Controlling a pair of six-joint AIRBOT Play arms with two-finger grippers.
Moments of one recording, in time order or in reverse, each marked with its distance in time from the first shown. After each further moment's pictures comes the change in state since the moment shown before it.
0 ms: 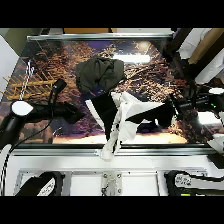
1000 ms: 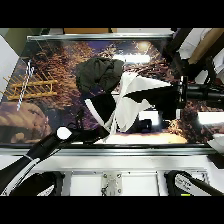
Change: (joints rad) left arm -0.492 -0.095 -0.322 -0.234 0.426 -0.895; right arm -0.008 0.233 0.000 0.163 -0.256 0.092
